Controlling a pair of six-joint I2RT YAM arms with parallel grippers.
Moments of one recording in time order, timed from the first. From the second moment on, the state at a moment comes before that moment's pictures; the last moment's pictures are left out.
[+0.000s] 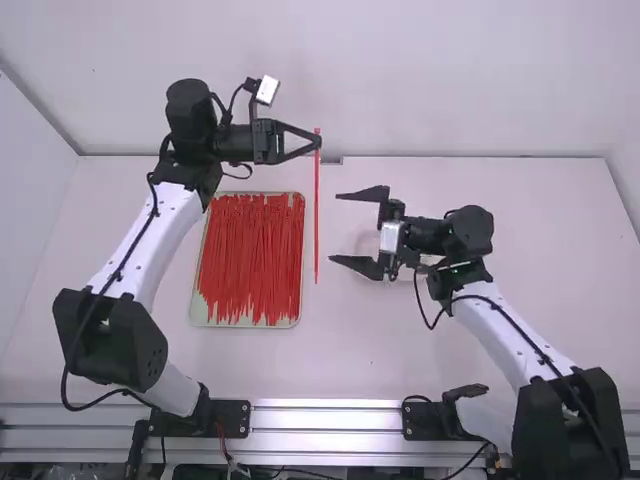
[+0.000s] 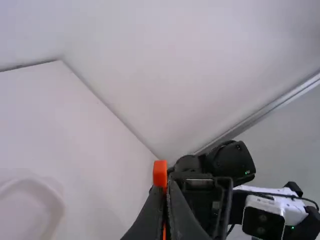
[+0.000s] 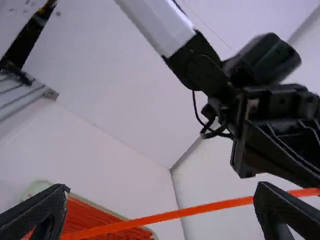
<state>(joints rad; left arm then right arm) -0.11 1.64 1.50 0.11 1.34 -0.79 0.26 1.29 0.72 0.90 -1.28 -0.43</state>
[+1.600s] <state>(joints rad) -0.11 1.71 1.50 0.00 1.29 -1.23 0.25 1.29 0.72 0.90 -1.52 -1.22</state>
